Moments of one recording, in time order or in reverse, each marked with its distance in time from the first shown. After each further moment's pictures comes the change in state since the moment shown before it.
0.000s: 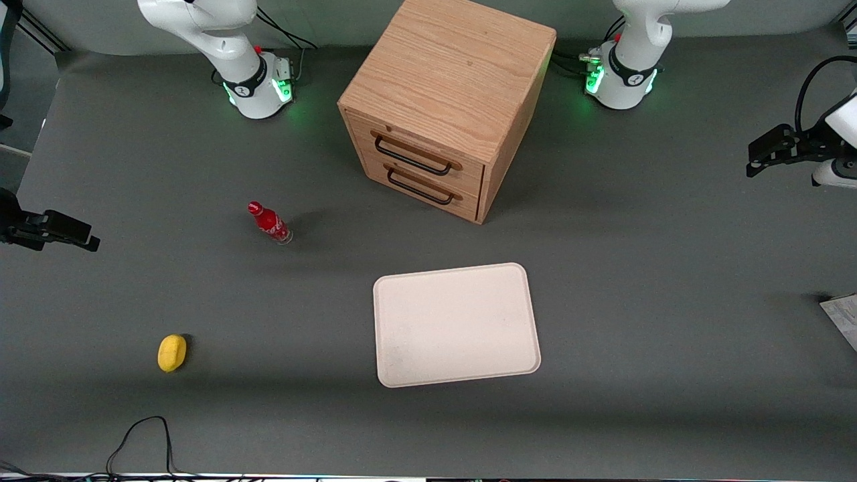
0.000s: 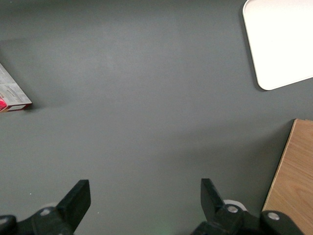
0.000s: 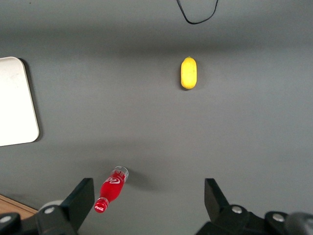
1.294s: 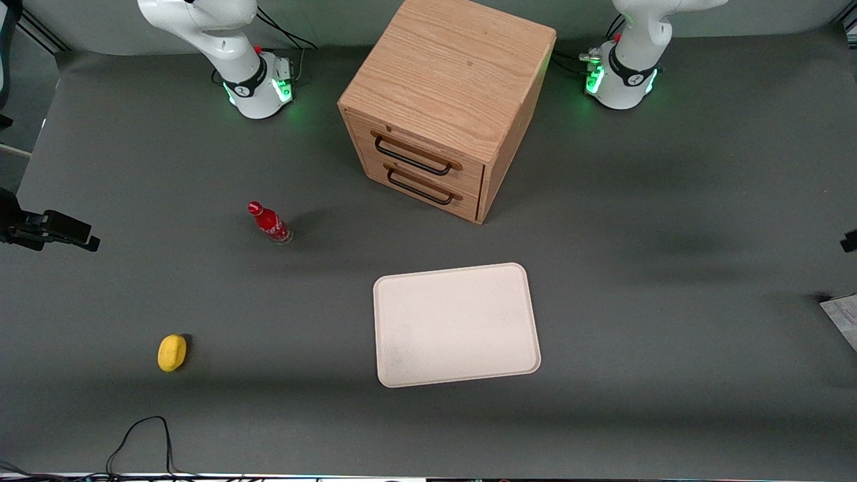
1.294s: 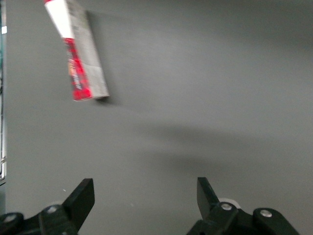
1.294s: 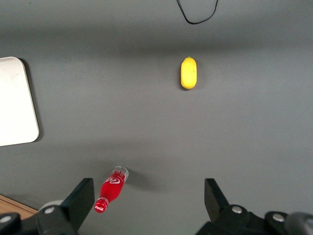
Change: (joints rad) arm 0.108 0.410 0.274 0.177 0.017 0.243 -0.036
